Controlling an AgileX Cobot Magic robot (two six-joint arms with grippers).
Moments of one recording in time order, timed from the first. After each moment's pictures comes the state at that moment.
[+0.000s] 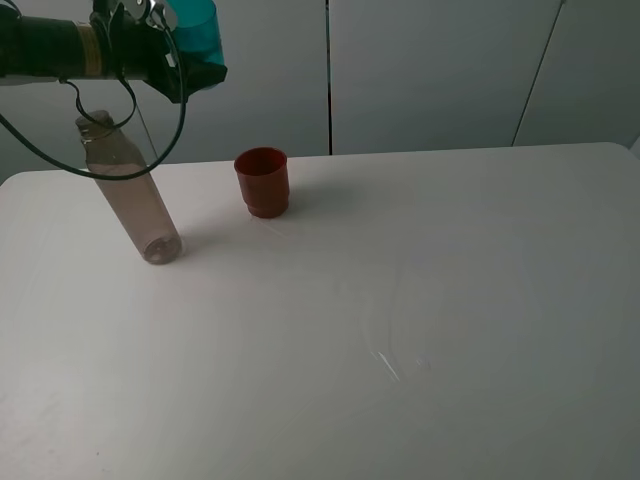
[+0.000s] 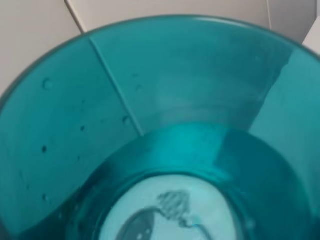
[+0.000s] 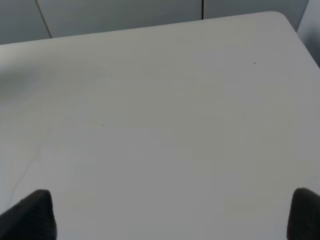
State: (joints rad) left arm -0.03 2.06 -1.49 1.47 -0.77 -0.84; right arm -0.03 0.00 -0.50 -0.01 1.11 0.09
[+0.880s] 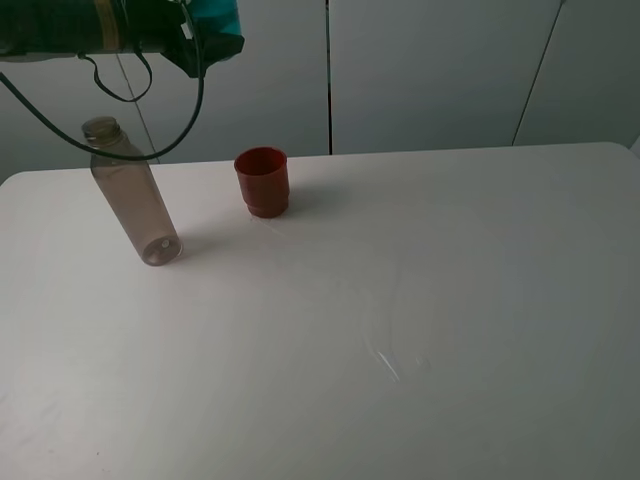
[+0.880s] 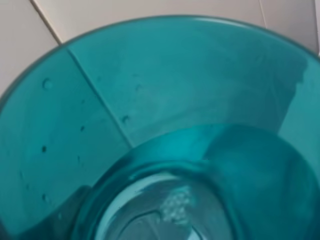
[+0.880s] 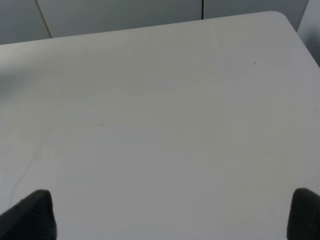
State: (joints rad) left arm -0.08 2.12 -1.64 1.46 -0.77 -0.84; right arm -0.03 0.00 -0.50 -0.01 1.11 0.09
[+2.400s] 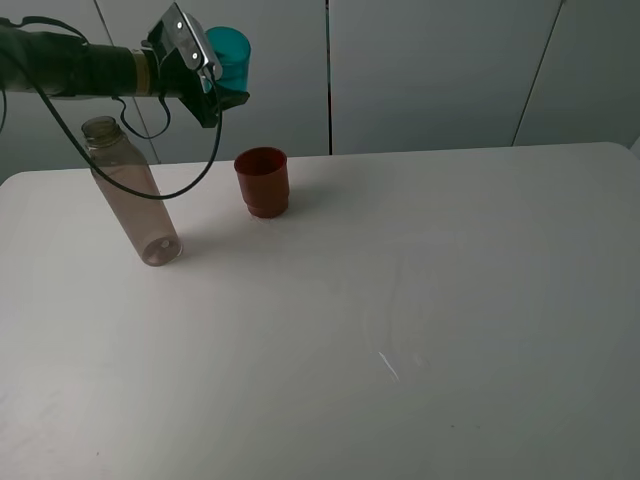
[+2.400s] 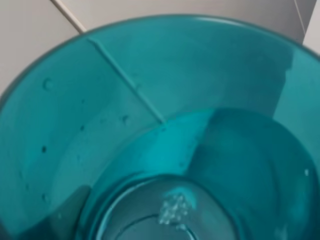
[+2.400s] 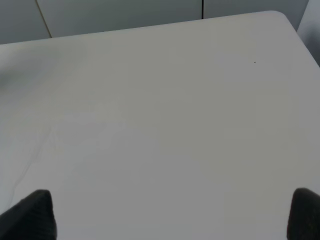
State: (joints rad) left arm -0.08 2.29 -1.75 1.54 -0.68 -0.67; right arm -0.03 0.00 -0.50 -0.01 1.11 0.09
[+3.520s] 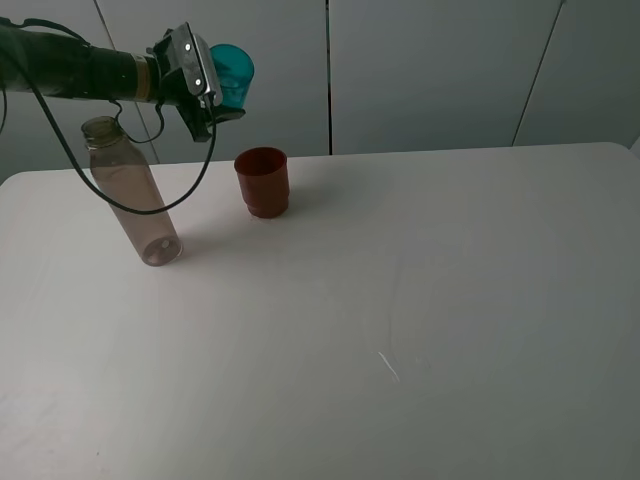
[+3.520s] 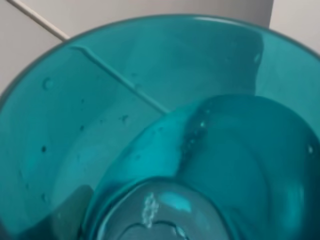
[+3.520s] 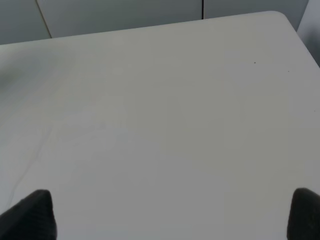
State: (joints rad) left arm -0.08 2.29 -1.75 1.68 -0.67 -0.60; right arm -0.03 0.00 -0.50 -0.01 1.11 0.09
